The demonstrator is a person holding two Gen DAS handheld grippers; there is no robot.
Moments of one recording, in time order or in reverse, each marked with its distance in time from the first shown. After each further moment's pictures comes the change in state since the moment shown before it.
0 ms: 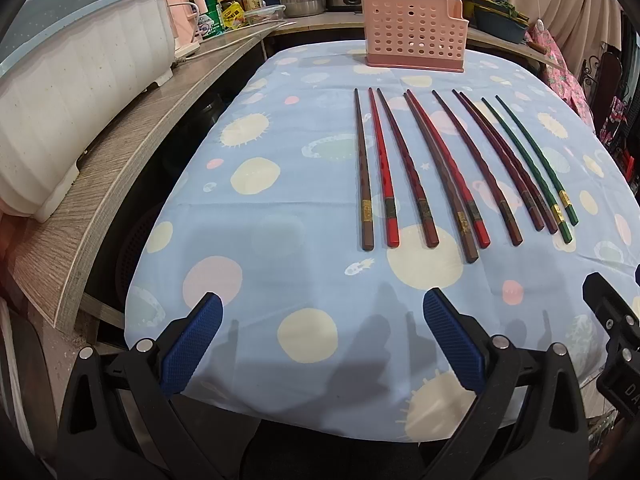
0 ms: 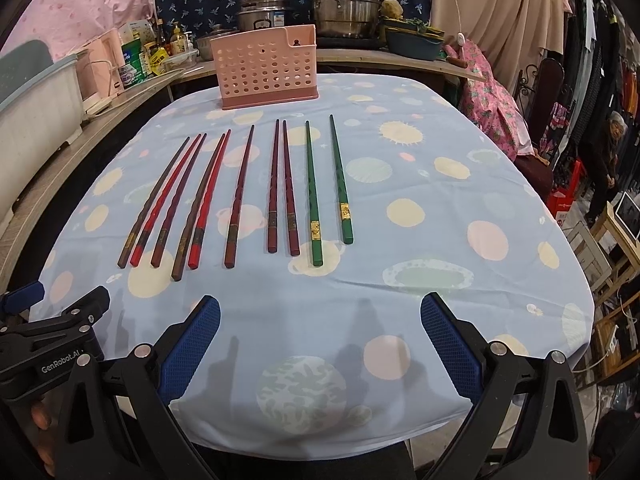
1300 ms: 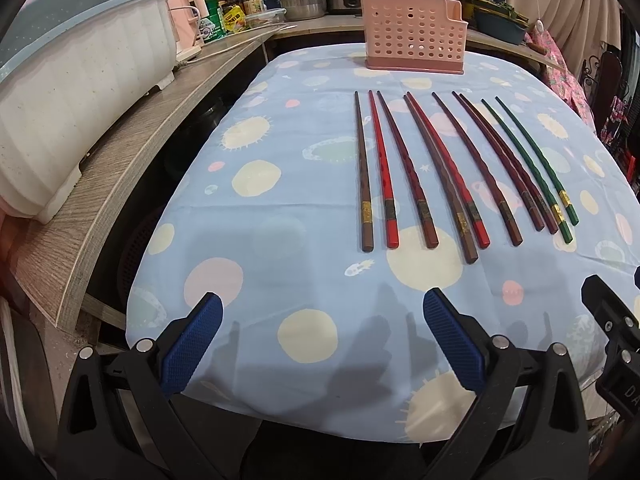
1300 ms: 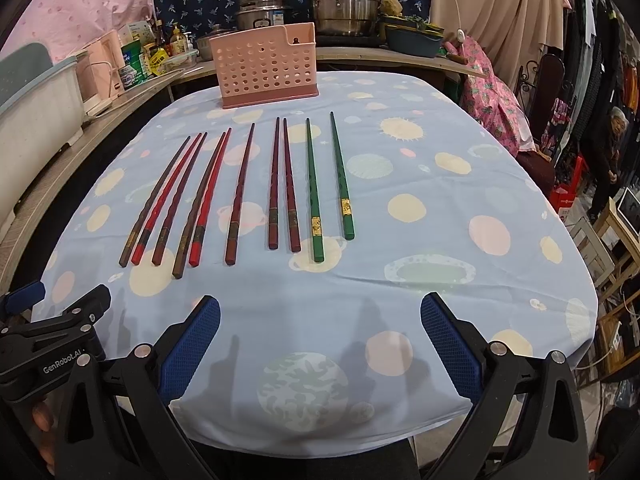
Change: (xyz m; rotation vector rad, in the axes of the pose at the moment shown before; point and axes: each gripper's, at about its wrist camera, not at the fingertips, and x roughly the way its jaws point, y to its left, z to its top) left arm -0.002 0.000 0.000 0.006 -0.008 0.009; right arm 0.001 -0.002 -0.002 0.006 0.004 0.011
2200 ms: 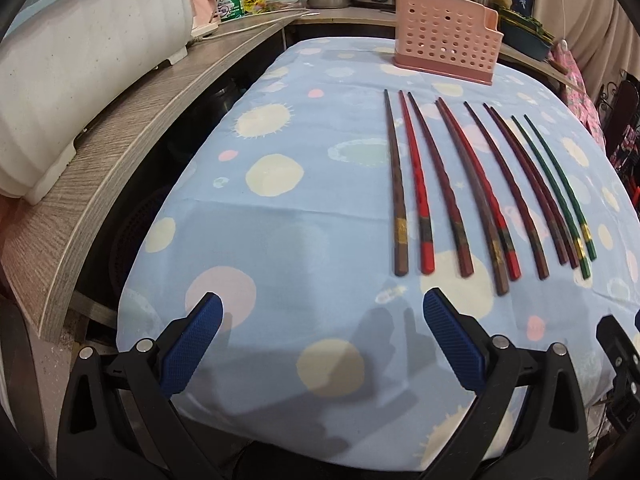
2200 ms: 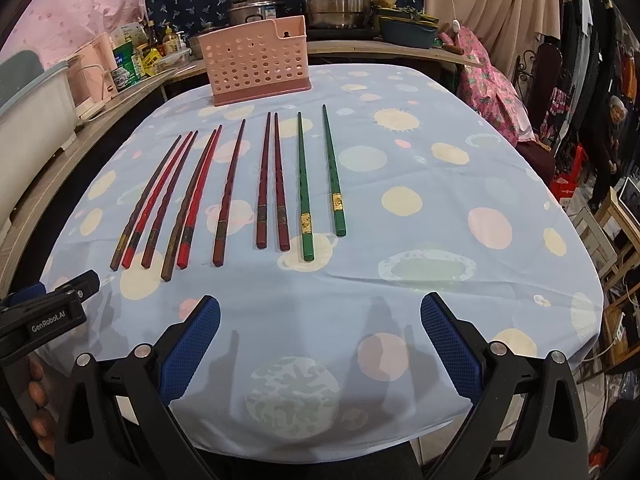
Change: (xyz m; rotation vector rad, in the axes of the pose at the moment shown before) left arm 0.025 0.021 0.014 -0.099 0.034 -0.018; right arm 0.013 -0.008 0.001 0.033 0.025 0.004
